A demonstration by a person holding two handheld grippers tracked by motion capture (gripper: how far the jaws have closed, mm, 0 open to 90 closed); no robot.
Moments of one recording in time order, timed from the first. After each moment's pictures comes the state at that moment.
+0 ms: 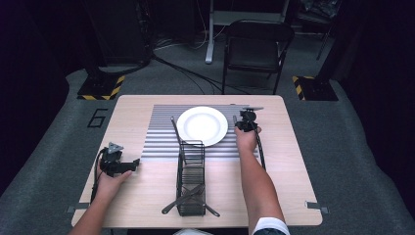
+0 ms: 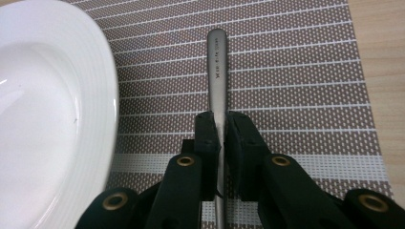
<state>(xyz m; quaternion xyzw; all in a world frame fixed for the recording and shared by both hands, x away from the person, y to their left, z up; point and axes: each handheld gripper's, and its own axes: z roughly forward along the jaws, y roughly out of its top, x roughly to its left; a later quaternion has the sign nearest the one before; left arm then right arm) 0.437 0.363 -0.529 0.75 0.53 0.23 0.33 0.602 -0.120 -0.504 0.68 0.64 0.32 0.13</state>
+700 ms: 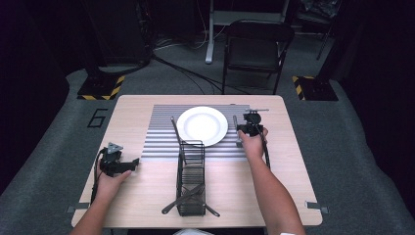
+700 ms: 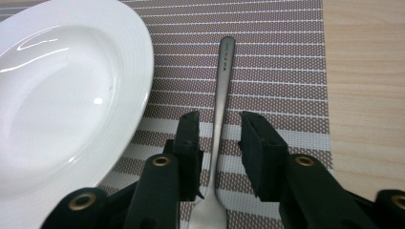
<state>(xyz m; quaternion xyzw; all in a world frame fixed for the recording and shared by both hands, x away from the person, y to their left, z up) 0.436 0.364 -0.530 0.74 0.53 0.24 0.34 0.564 -0.132 -0.477 0.62 0.69 0.34 0.17</state>
